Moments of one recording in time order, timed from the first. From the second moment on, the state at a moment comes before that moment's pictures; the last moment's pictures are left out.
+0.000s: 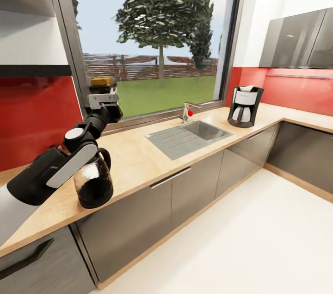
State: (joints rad) left arm -1.08 0.42 -0.74 -1.56 0.83 0.26 0.67; right arm -0.10 -0.09 -0.03 -0.29 0.50 -0.15 0.39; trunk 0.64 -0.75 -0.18
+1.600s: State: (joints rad) left arm -1.08 0.42 -0.74 -1.55 0.83 0.26 0.67; right arm -0.10 -0.09 -0.03 -0.29 0.50 -0.15 0.39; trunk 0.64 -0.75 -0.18
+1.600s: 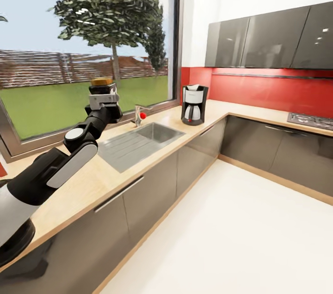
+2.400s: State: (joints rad) left arm -1.08 0.42 -0.74 -1.55 0.83 0.26 0.67; right arm -0.10 -0.09 -0.03 -0.29 0.50 -0.15 0.39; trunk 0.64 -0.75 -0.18
